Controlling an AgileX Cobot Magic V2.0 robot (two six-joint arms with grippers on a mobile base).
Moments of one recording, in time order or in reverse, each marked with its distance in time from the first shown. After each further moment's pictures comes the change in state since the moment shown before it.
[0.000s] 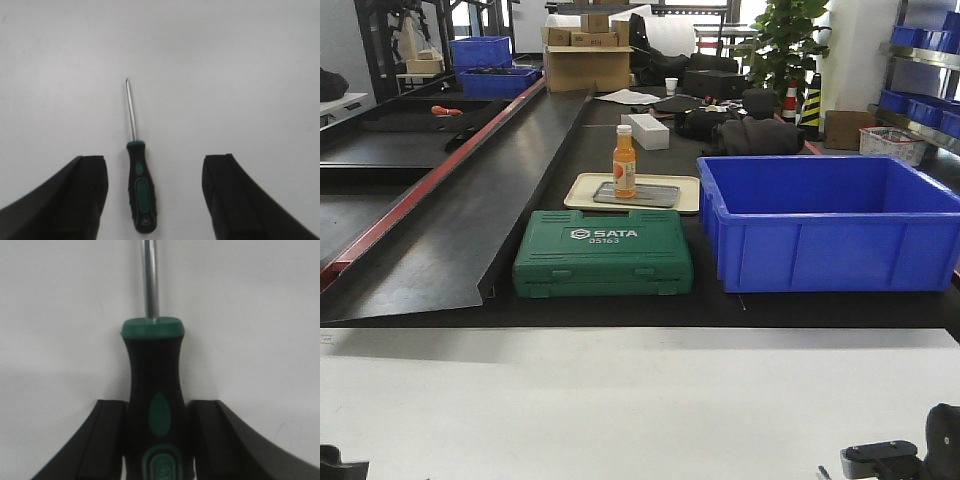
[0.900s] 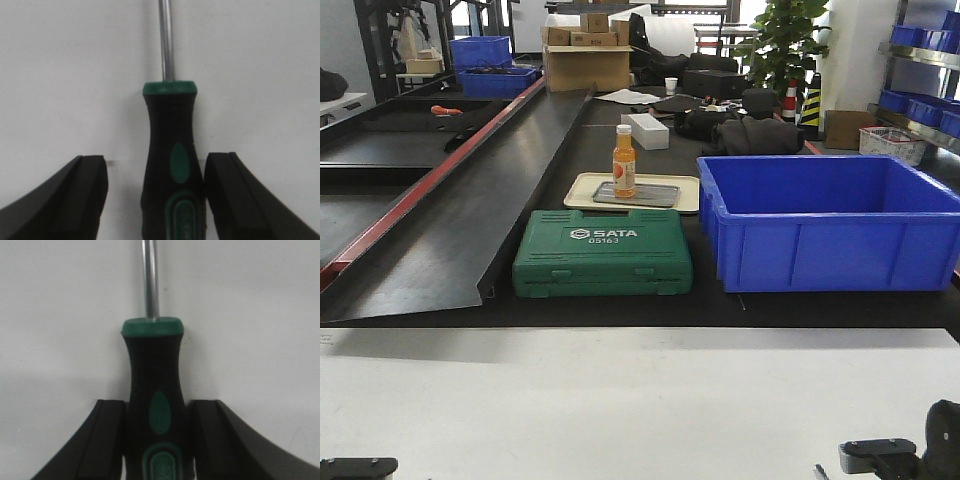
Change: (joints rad) left arm 0.000 0.664 -0.003 0.047 -0.161 -0.053; right arm 0.000 0.000 -0.005 0.051 0.002 -0.001
